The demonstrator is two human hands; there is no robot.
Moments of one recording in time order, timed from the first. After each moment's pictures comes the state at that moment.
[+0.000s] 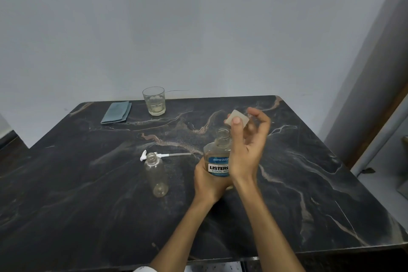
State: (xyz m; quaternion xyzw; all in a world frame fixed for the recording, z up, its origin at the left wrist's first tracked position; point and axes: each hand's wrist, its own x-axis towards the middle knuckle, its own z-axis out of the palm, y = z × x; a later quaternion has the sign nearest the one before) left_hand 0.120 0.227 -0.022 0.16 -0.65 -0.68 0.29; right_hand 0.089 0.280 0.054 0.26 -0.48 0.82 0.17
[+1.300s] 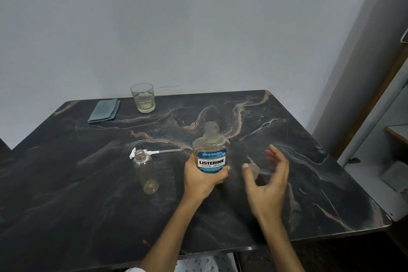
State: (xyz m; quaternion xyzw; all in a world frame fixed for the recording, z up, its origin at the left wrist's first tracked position) left_hand 0.121 0.222 -0.038 0.15 -0.67 -0.67 0.29; right_hand 0.090 0.362 -0.031 0.18 -0.71 0.63 0.26
